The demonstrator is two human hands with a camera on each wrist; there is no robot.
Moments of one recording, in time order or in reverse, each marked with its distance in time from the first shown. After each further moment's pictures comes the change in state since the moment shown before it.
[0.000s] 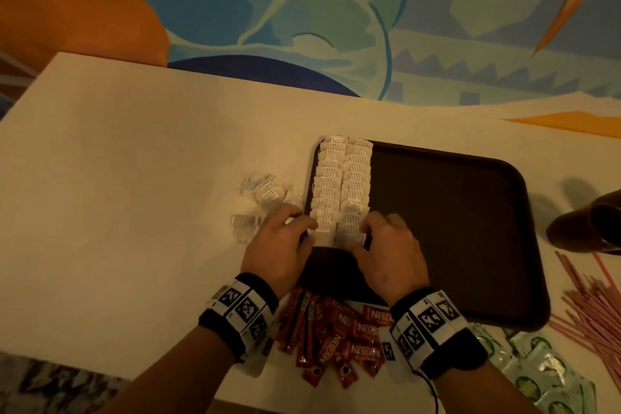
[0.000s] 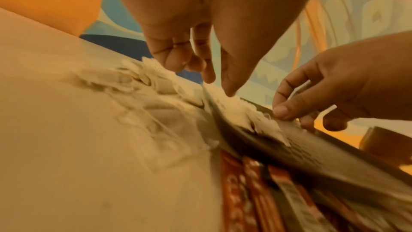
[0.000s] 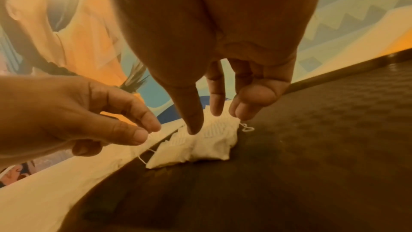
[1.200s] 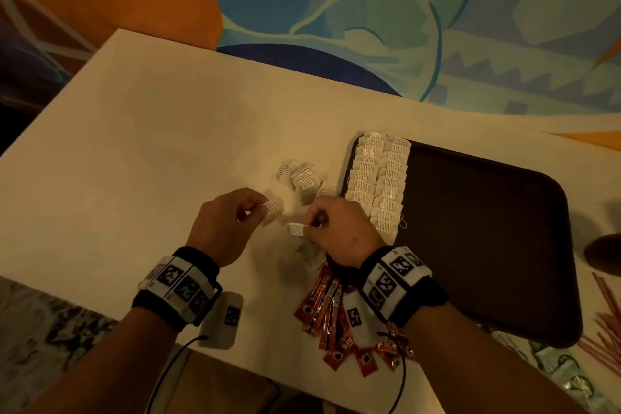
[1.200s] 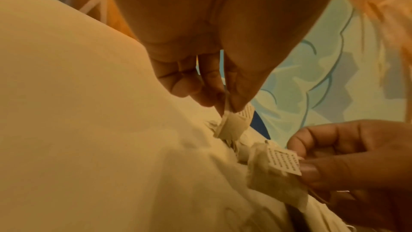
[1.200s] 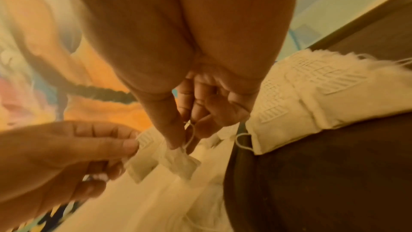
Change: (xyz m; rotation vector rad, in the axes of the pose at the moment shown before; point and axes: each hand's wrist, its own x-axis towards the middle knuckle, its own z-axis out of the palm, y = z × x) left_hand -0.029 -0.056 -0.099 -0.026 0.064 -0.360; right_hand 0.016 -0.090 0.034 0.264 -0.255 -0.355
